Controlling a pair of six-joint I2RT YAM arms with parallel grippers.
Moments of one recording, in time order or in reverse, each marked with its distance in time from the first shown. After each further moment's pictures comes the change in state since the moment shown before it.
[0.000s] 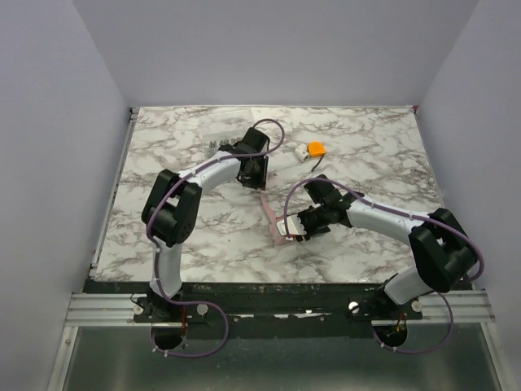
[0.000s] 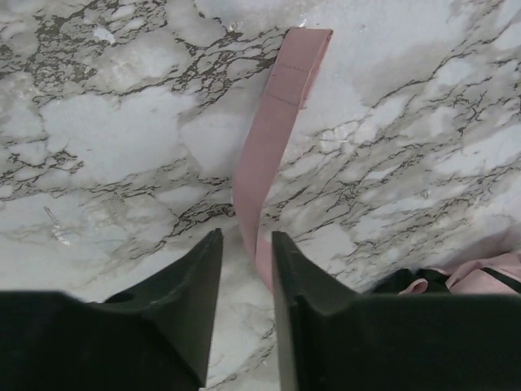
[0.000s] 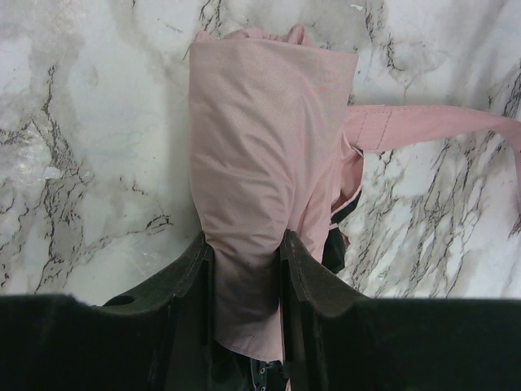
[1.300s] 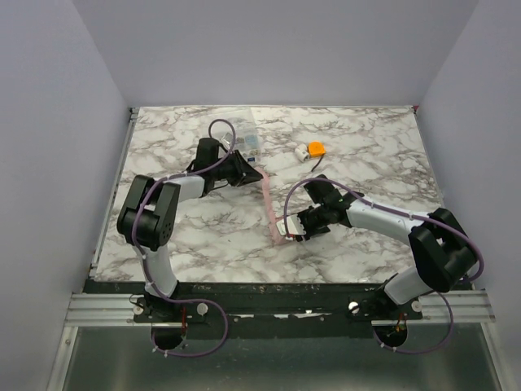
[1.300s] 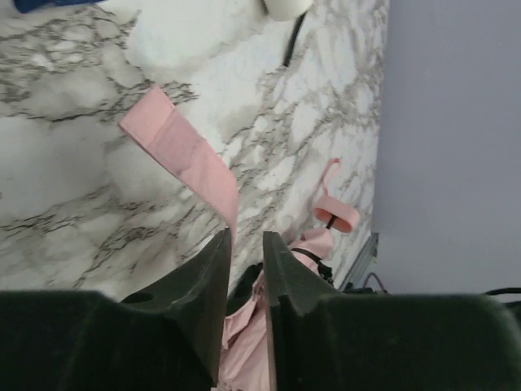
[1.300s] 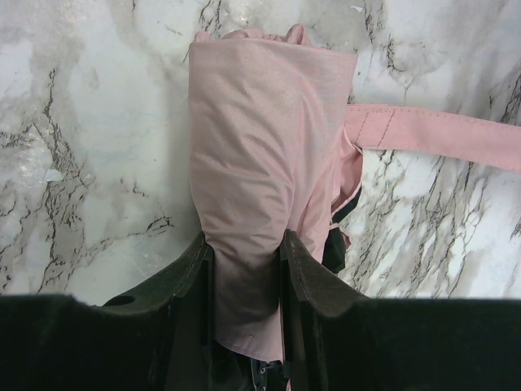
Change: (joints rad) left arm 0.254 -0.094 -0.471 0.900 0.631 -0.517; right arm 0.000 0.002 0.001 0.000 -0.002 0.006
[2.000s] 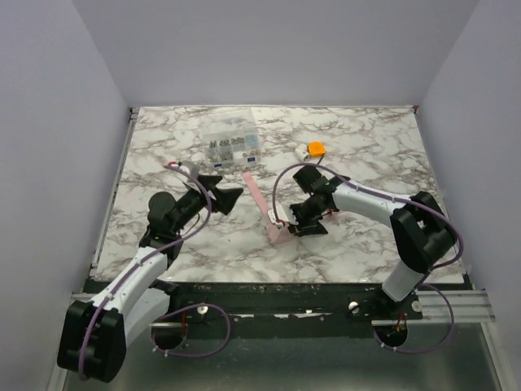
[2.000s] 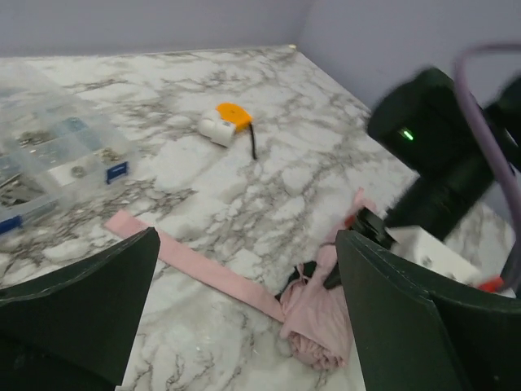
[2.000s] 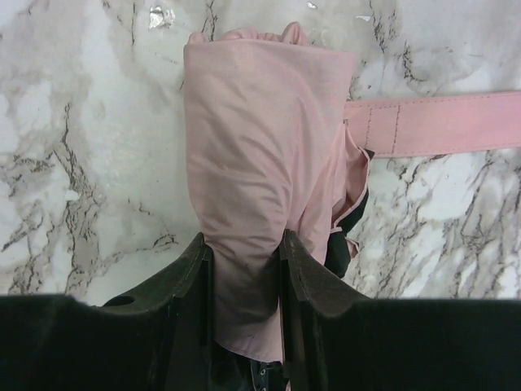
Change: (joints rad) left arm 0.052 -0.948 -0.608 0.238 -0.255 0.471; right arm -0.002 0.154 0.187 -0.183 -0.030 0.050
